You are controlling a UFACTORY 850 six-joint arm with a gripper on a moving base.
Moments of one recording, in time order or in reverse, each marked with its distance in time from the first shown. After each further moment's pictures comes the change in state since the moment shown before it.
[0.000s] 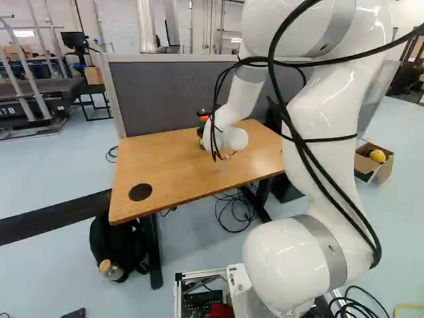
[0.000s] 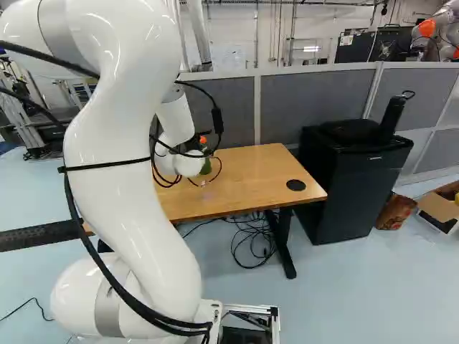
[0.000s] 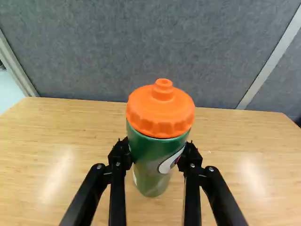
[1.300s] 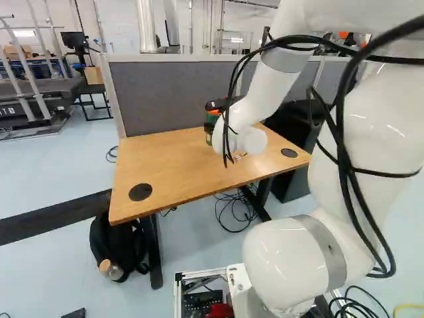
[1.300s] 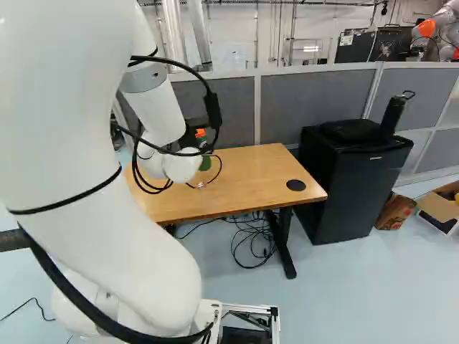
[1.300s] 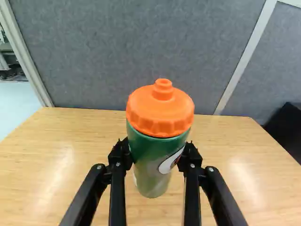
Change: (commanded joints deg) arm -2.0 20.4 15.1 0.0 0.0 0.0
